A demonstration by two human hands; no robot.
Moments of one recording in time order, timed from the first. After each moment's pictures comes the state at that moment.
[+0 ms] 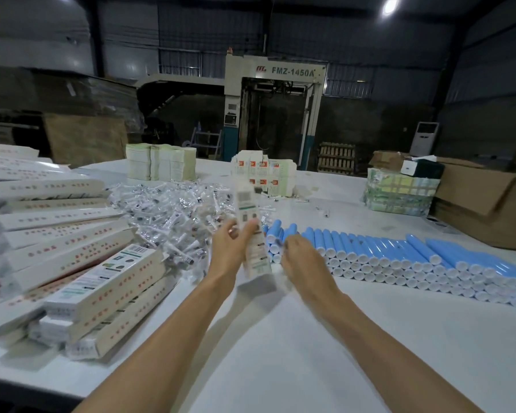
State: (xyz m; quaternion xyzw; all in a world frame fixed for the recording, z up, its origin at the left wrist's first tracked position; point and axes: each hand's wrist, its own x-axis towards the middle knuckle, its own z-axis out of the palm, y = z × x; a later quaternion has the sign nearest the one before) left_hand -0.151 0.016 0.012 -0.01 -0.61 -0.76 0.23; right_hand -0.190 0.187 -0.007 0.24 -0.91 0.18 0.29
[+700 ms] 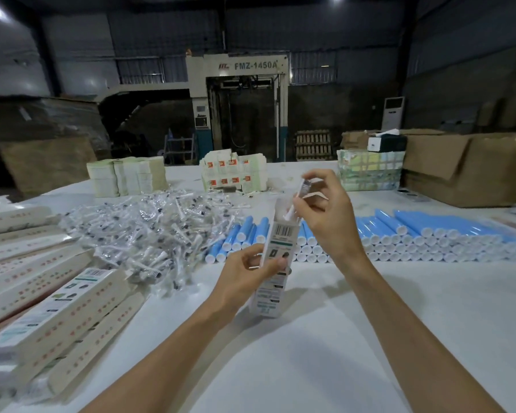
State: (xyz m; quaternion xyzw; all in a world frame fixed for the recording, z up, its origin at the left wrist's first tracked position) left_hand -0.126 0.082 -0.005 -0.19 -0.70 -0.69 0.06; right_hand -0.149 0.267 0.077 0.27 -0.67 0.61 0.33
